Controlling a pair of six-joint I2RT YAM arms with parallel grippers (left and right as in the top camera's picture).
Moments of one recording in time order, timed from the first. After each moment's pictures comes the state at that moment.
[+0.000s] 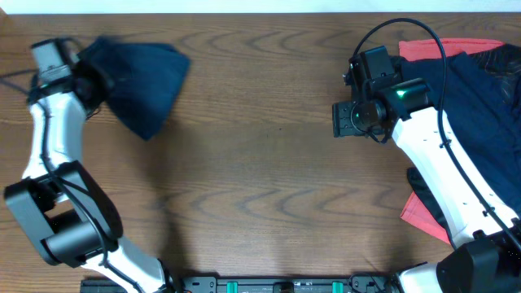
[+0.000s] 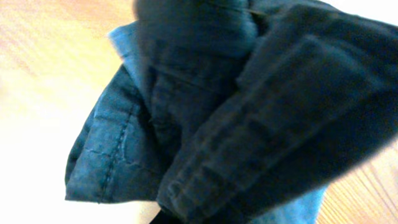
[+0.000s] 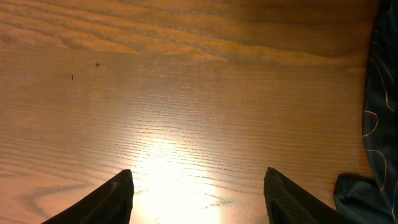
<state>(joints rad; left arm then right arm) 0.41 1.87 1.44 -0.53 0.10 -0.50 0.32 1.61 1.41 -1.04 0.02 0.26</state>
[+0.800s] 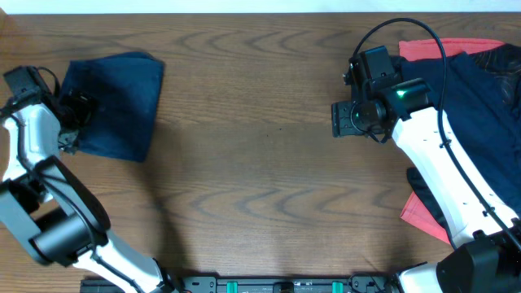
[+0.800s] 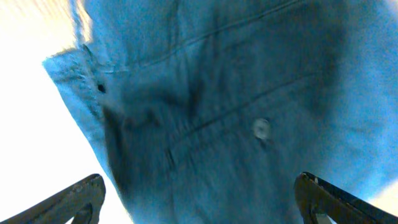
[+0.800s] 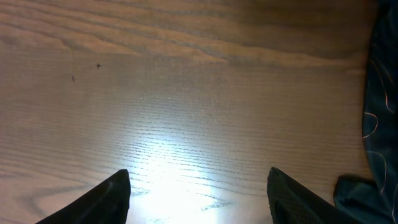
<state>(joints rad) 0.55 1.90 1.43 -0.70 0.13 -0.59 0.32 1.61 1.41 -1.03 0.02 0.26</state>
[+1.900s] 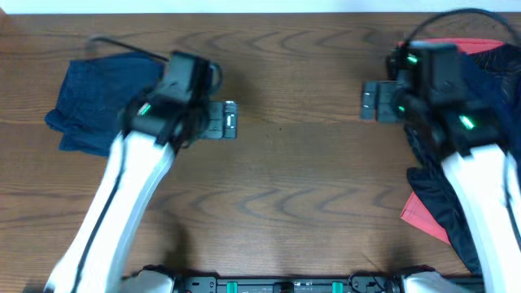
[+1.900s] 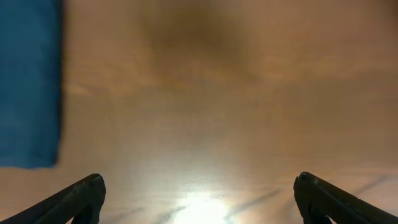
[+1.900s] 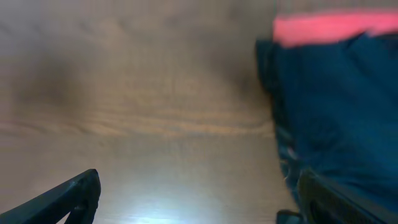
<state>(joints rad) -0.31 1.35 1.40 -1.04 -0.01 -0.24 0.19 1.29 1.41 -0.92 0.08 0.19</state>
